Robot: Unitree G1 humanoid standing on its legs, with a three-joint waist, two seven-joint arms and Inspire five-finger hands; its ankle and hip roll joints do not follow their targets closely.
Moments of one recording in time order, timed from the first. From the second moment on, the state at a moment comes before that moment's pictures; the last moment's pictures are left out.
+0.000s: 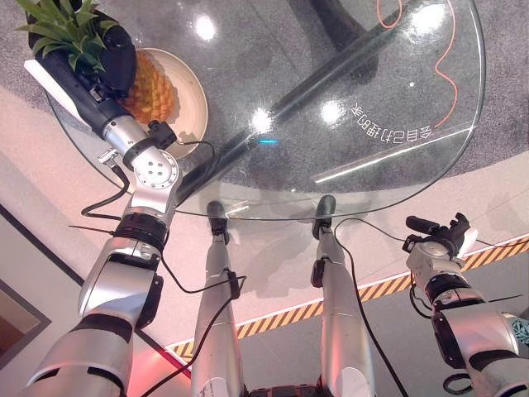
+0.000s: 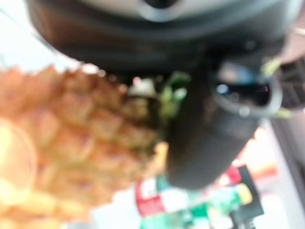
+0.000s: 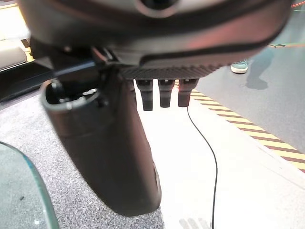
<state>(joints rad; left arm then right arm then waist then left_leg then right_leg) -1.02 0.49 -0.22 0.86 -0.26 -0.66 0.94 -0.74 -0.48 0.14 1.21 0.61 -0.05 -0.66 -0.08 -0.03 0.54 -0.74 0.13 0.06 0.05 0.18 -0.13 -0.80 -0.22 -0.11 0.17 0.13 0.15</state>
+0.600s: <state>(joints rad) -1.02 0.49 -0.22 0.82 -0.25 -0.67 0.94 -0.74 -0.48 0.14 1.21 0.61 -0.05 -0.66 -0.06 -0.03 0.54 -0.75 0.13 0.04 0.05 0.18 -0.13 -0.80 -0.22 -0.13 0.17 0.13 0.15</state>
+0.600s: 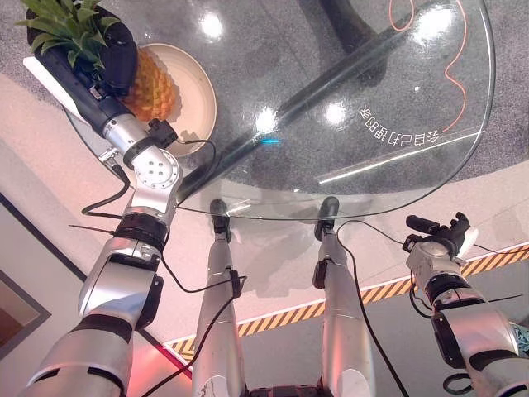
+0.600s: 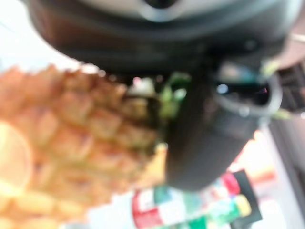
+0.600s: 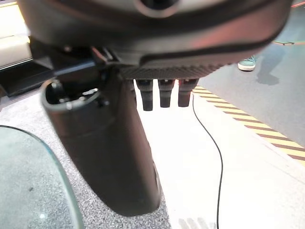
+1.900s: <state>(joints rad) -0.93 0.49 -0.22 0.77 -0.23 -0.70 0.90 -0.74 -0.48 0.14 1.21 0.61 -0.05 -0.66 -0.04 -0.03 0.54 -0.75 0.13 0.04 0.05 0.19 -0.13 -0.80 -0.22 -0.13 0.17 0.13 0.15</state>
